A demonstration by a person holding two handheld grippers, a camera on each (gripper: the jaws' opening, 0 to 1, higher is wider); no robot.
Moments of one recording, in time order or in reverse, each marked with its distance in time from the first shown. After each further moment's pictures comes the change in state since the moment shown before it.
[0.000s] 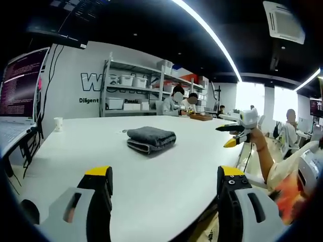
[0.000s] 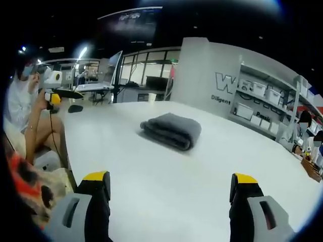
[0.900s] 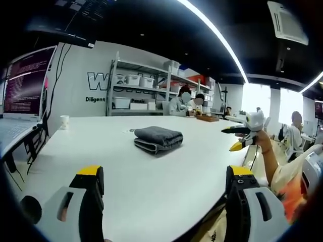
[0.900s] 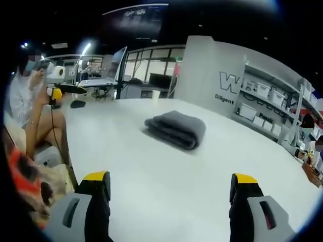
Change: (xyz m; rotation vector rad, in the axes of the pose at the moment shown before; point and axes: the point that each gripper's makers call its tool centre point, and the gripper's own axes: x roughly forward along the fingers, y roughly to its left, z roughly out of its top) left arm -0.001 0.014 -0.001 -0.022 0.000 0.049; right arm 0.008 0.013 -0.002 -0.034 0.025 0.026
